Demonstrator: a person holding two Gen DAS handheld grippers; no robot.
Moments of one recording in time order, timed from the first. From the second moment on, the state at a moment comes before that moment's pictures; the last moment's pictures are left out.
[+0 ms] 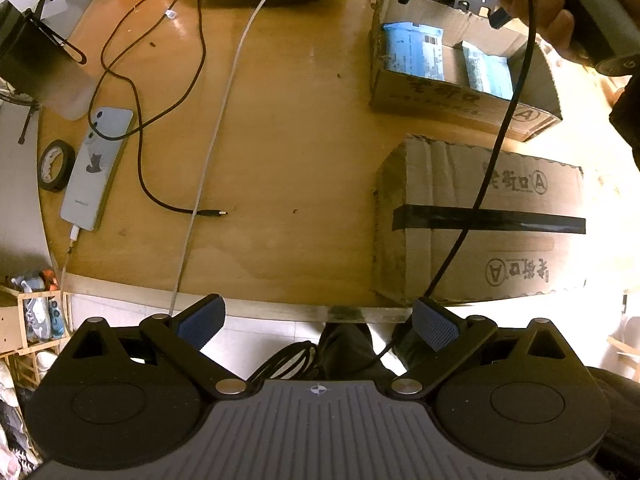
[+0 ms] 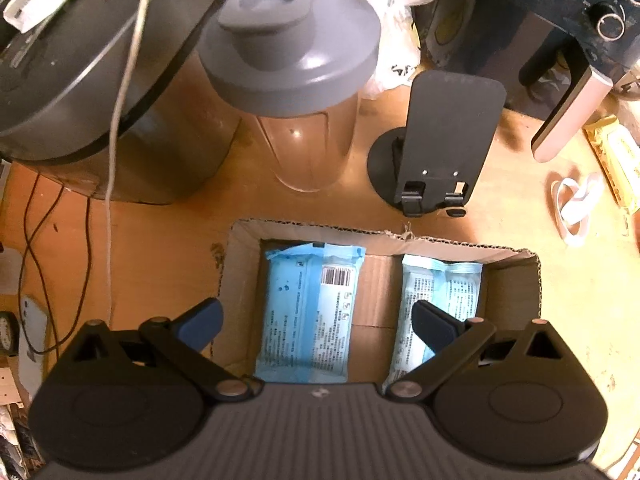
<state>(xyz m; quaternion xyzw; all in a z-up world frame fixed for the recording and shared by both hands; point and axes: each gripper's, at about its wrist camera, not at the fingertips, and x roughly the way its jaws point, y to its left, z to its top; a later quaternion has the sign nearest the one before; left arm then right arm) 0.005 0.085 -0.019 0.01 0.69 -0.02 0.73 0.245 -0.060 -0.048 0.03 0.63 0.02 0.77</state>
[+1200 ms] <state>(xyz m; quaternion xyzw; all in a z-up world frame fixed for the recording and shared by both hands) 0.009 0.054 -0.020 0.02 0.69 -0.04 0.72 0.236 -0.136 -0.058 0.03 0.64 -0.01 0.76</state>
